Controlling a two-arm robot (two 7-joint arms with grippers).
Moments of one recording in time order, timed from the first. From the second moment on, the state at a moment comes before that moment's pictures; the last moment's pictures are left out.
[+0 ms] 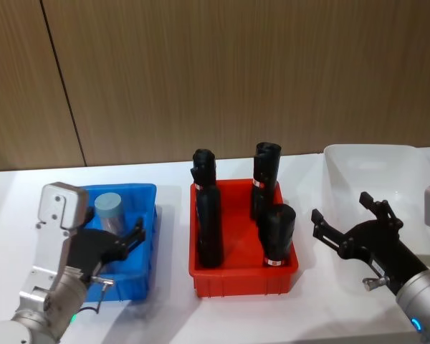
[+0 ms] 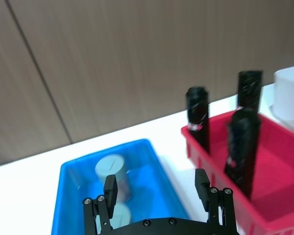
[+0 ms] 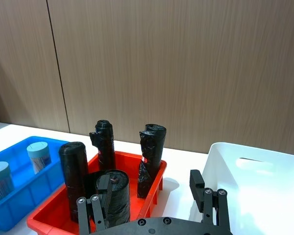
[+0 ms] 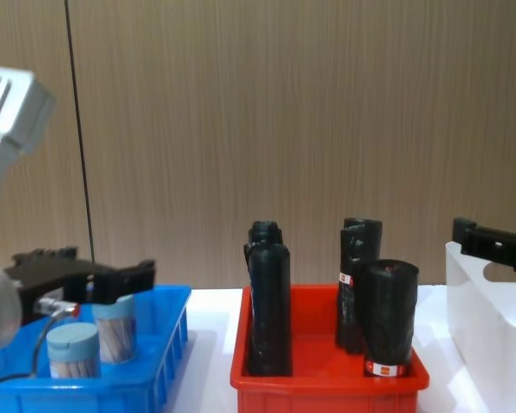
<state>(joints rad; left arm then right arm) -0.20 0.44 0.37 -1.58 -0.38 0.13 0.09 -0.01 0.34 -0.23 -1.77 0.29 0.03 0.07</state>
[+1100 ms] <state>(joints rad) -0.30 0.41 0.32 -1.38 -0.46 0.29 0.08 -0.01 0.34 -0.23 -1.77 0.29 0.03 0.07</state>
